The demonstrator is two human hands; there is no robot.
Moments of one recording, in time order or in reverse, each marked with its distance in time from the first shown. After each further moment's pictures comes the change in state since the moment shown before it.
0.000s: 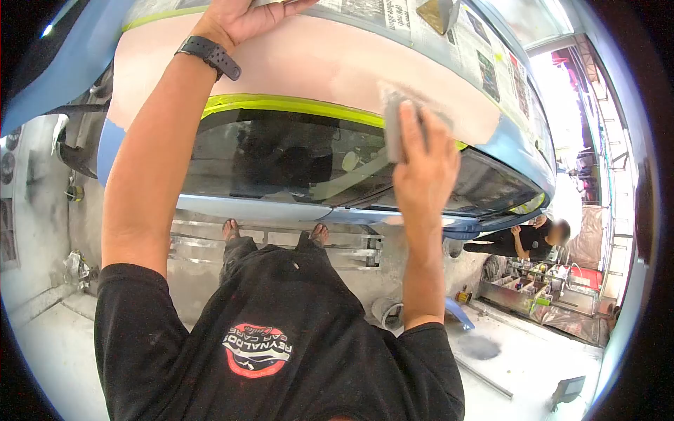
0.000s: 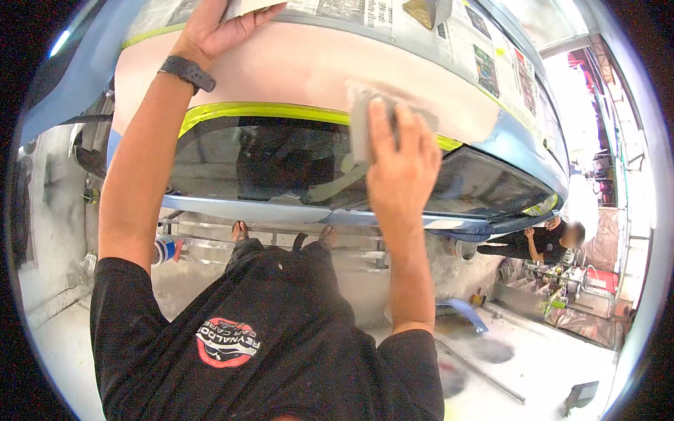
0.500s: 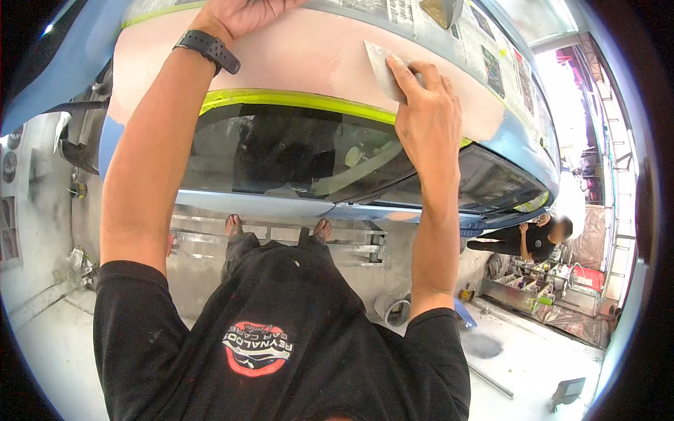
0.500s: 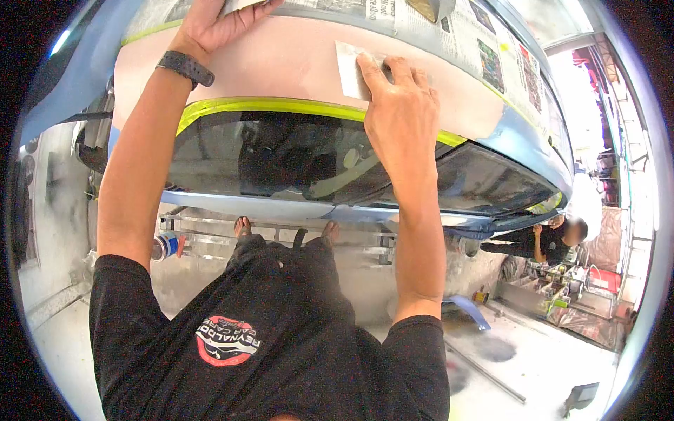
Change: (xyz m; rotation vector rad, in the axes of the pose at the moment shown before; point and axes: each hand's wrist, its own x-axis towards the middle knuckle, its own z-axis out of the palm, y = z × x) left_hand 0.002 0.005 -0.008 0.139 -0.129 0.019; right_hand 0.064 0.009 0.012 0.050 -0.045 -0.051
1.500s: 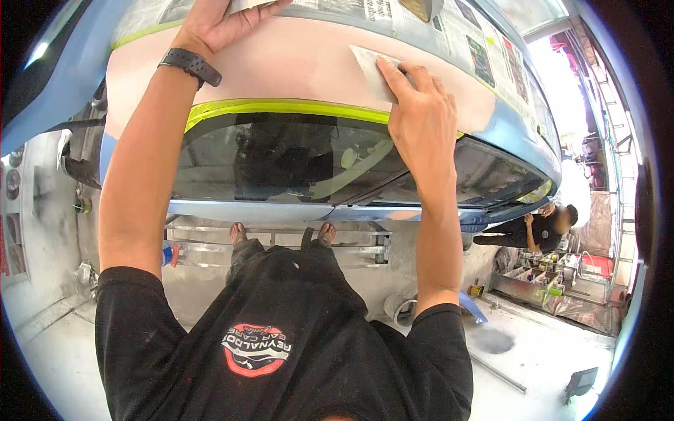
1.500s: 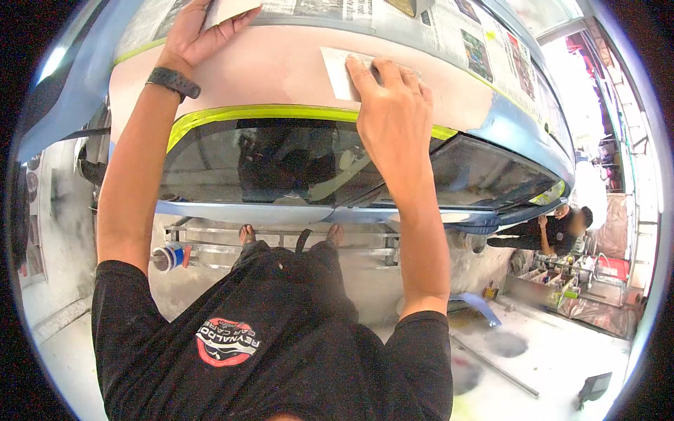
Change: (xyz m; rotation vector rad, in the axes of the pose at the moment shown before) left_hand -0.025 -0.005 0.046 1.872 0.159 0.452; right_hand -0.010 0.012 -0.007 -0.008 0.055 -0.007
